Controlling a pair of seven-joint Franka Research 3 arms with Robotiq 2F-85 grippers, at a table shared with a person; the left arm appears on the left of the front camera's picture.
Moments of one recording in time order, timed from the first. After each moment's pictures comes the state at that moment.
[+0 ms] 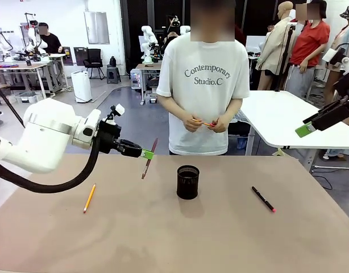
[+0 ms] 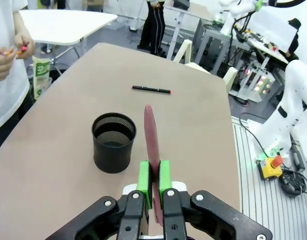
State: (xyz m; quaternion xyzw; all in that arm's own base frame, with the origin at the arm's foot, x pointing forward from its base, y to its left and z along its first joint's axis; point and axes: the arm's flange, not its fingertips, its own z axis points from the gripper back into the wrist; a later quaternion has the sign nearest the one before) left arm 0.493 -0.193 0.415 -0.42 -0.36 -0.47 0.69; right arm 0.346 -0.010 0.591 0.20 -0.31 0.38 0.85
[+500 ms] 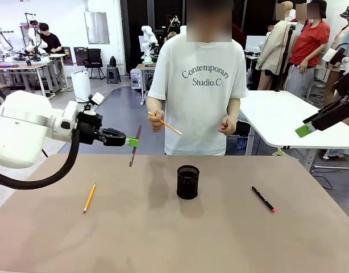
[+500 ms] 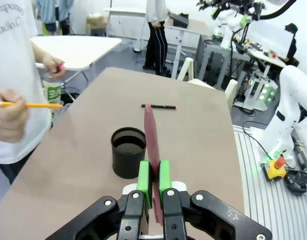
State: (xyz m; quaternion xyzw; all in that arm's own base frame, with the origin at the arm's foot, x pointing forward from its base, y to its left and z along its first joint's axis) left arm 0.488 -0.139 0.446 -0.41 -0.42 -0.48 0.65; right arm 0.346 -0.010 0.591 0.20 -0.31 0.38 0.85
